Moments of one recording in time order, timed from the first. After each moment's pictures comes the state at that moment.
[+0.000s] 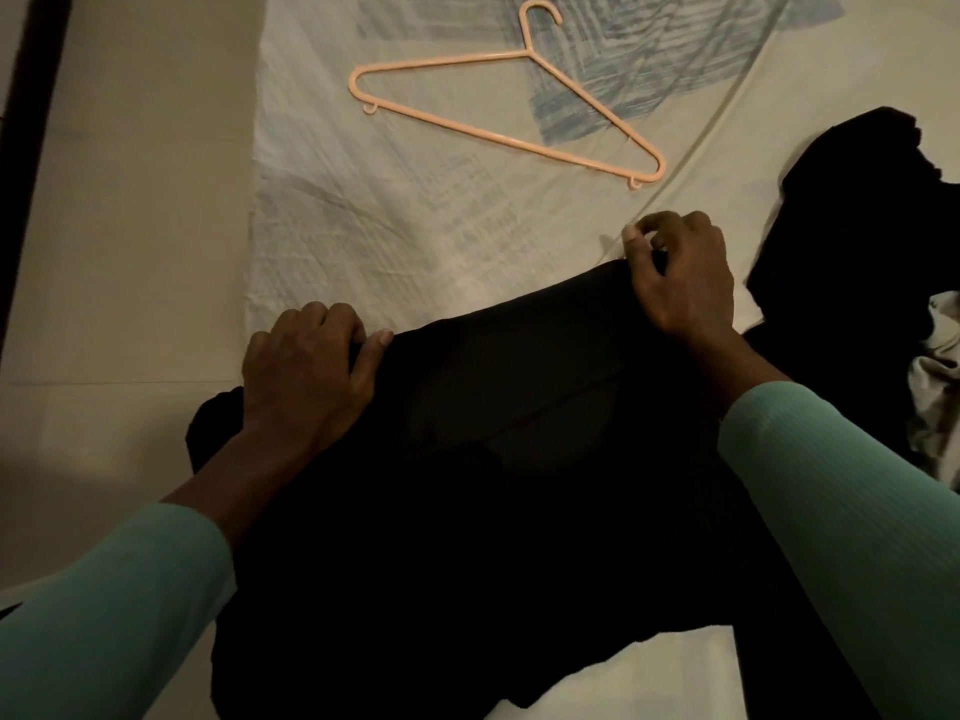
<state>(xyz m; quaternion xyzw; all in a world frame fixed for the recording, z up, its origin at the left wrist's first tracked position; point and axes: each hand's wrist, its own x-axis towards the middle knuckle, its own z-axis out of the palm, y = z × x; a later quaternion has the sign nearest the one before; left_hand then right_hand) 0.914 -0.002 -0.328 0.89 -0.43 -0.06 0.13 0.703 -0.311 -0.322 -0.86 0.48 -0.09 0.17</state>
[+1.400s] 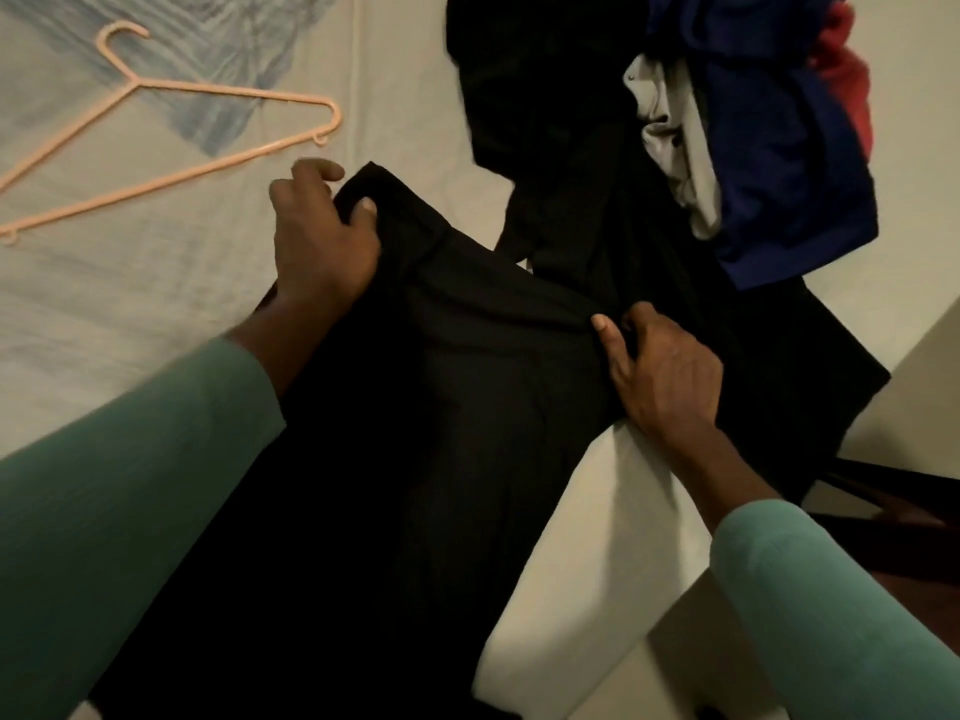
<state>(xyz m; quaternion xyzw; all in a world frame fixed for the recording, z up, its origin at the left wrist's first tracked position) 0.802 -0.228 -0.305 0.77 -0.51 -0.23 0.30 0.479 -0.150 -0.329 -0.66 0.75 -0.06 0.06</state>
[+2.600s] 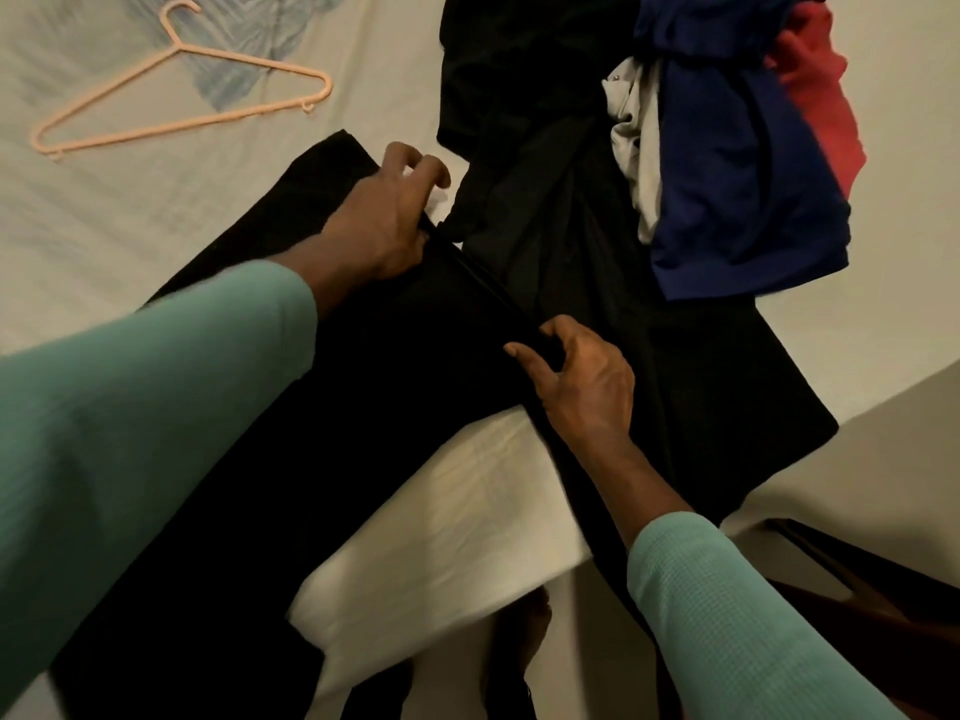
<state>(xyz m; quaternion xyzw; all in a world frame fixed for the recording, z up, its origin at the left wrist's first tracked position) 0.681 -0.233 -0.286 0.70 -0.69 -0.17 0.02 0.423 -0.142 -0.346 -0.71 0.62 -0.22 0.25</state>
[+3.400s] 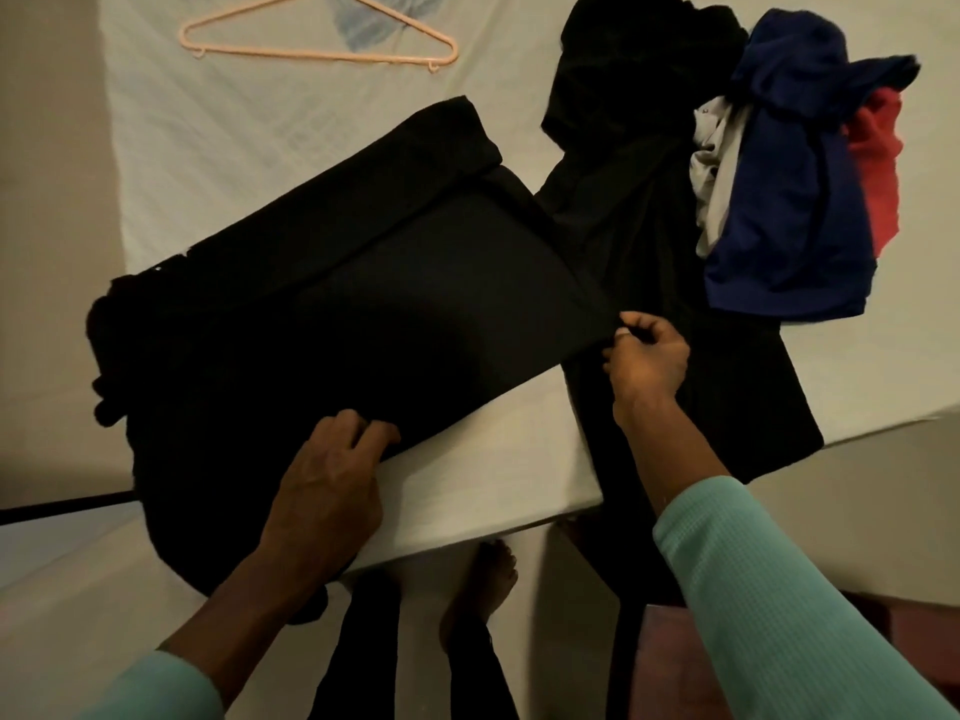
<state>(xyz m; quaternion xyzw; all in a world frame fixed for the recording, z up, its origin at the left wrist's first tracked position) 0.644 0.129 -0.301 0.80 -0.58 -0.12 0.07 0.442 -0.127 -0.300 -0.36 0.75 -0.32 0.45</state>
